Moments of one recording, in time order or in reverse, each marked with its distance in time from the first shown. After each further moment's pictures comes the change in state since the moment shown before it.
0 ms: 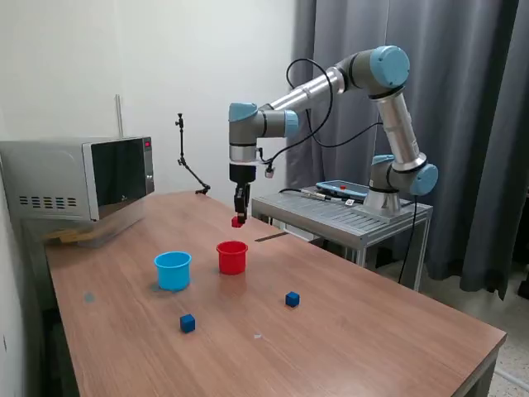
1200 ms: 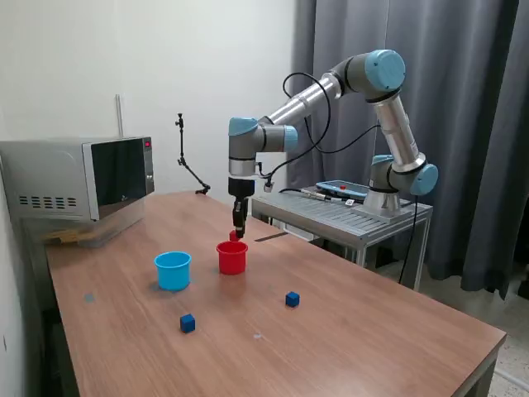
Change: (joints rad) arm 0.008 0.052 0.029 -0.108 0.025 -0.003
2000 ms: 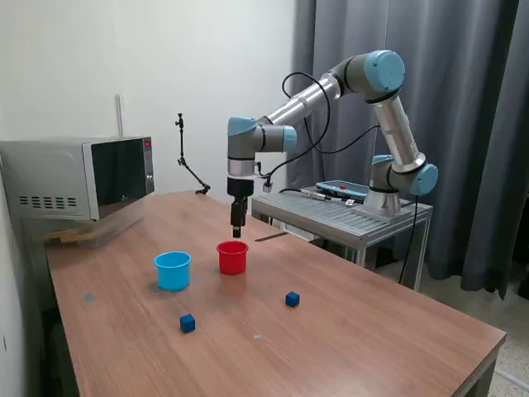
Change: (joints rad) arm 0.004 0.008 -0.017 0.005 -0.001 -0.001
